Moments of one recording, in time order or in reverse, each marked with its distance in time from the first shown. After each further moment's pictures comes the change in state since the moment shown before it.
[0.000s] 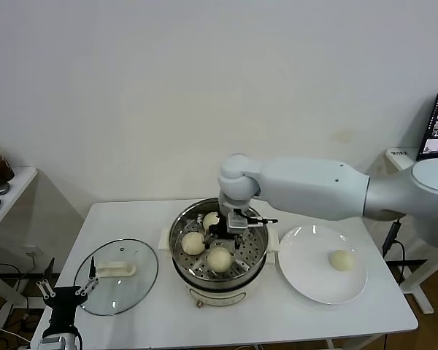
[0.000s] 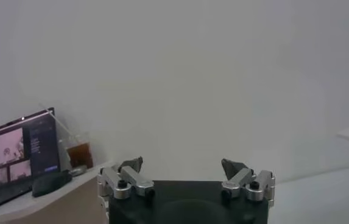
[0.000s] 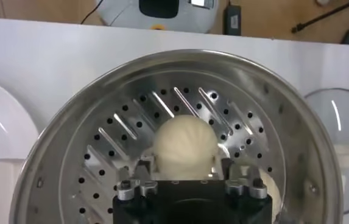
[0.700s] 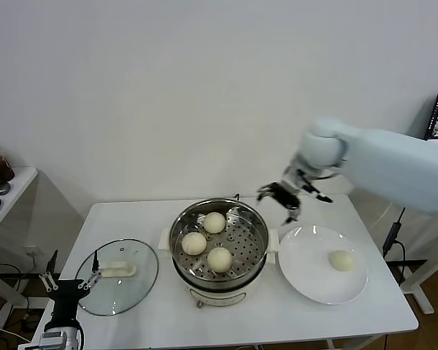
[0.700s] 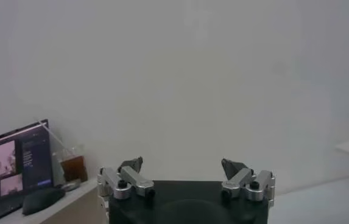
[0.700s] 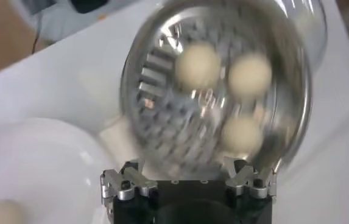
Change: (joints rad) left arm -0.022 0.025 0.017 -0.005 0.003 -0.006 0.006; right arm 0.050 -0.467 0.083 0.094 0.189 -0.530 -0.064
